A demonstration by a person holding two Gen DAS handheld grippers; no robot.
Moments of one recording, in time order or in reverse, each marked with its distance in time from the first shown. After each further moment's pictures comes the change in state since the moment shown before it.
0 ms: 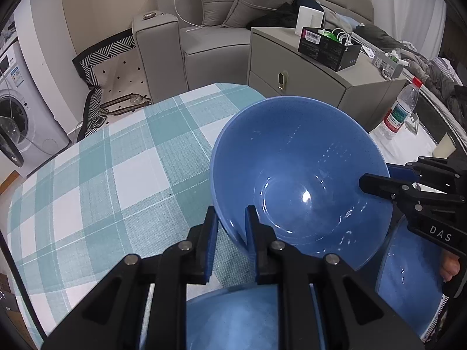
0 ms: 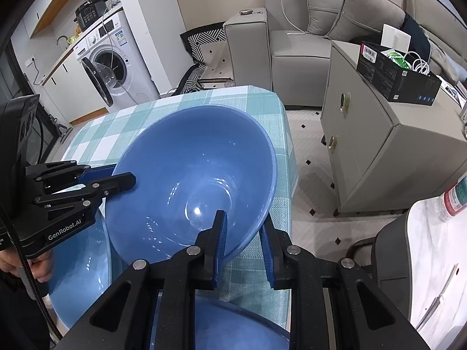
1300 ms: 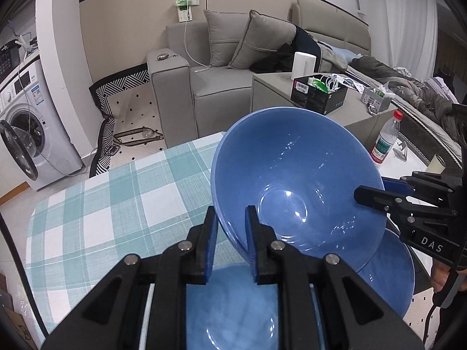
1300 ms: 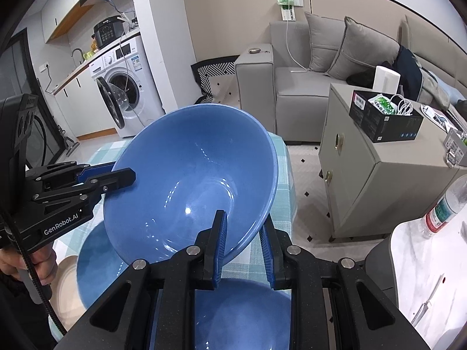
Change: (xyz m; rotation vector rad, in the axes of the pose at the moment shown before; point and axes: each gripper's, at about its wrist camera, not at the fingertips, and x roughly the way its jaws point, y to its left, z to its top) left arm -0.090 -0.008 -0.004 -0.014 -0.187 0.030; right arm -0.083 0.024 -0.010 -0.043 -0.174 0.004
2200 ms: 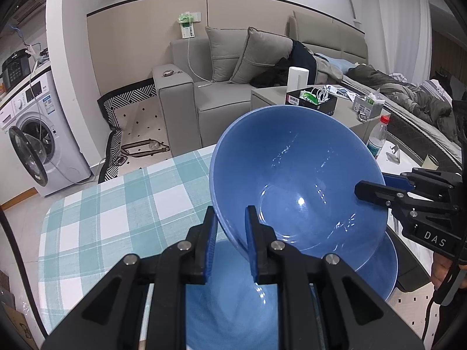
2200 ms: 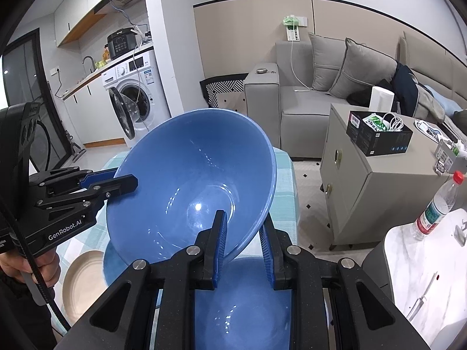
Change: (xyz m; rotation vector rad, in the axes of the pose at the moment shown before) left arm -0.061 -0.008 -0.021 0.011 -0.072 0.021; right arm -0.056 0.021 -0.014 -0.025 -0.085 0.015
